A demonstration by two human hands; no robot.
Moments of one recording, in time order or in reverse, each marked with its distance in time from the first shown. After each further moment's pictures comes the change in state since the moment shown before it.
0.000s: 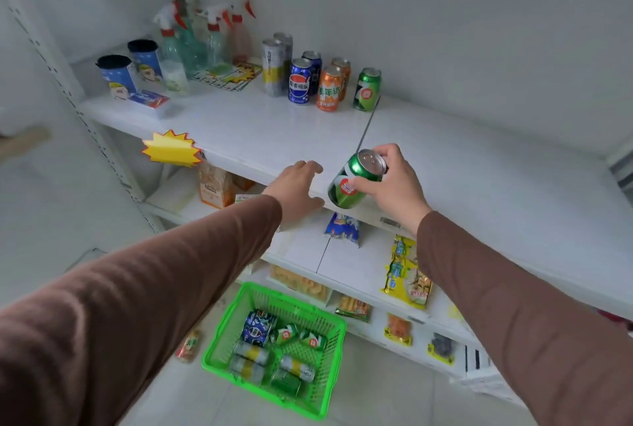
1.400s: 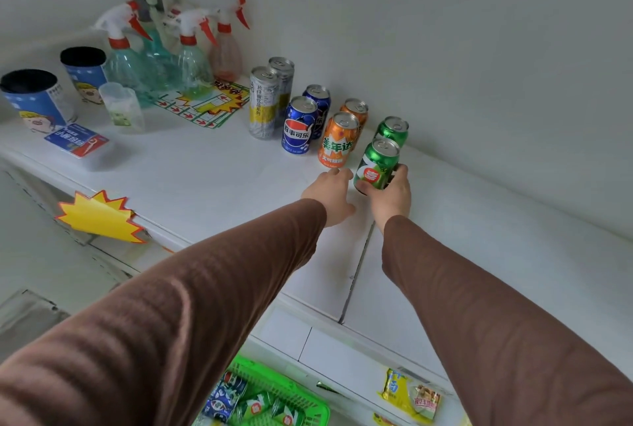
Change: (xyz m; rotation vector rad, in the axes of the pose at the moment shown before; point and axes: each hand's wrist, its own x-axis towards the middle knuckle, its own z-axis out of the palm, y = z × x) left_hand 0.270 -0.028 0.014 -0.073 -0.064 -0.071; right_hand 0.284 0.067 0.079 0.043 0.279 0.226
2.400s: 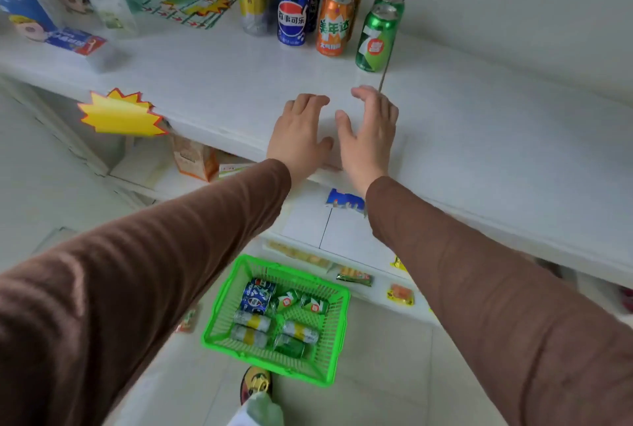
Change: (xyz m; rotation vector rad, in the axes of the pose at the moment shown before) left_hand -0.157 -0.042 0.037 0.003 0.378 0.213; right_hand -0.192 0.002 -0.009 -0.065 0.177 -0.459
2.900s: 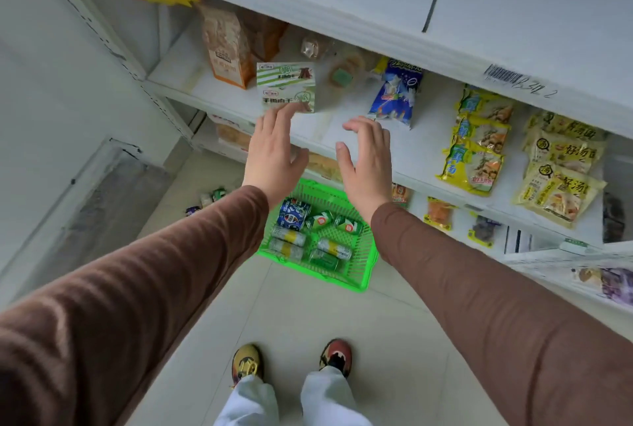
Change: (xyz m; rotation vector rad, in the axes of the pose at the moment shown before) left_hand -0.244 -0.073 0.015 0.040 0.023 -0.116; right_hand -0.249 0.026 0.022 -0.010 -0.285 -0.064
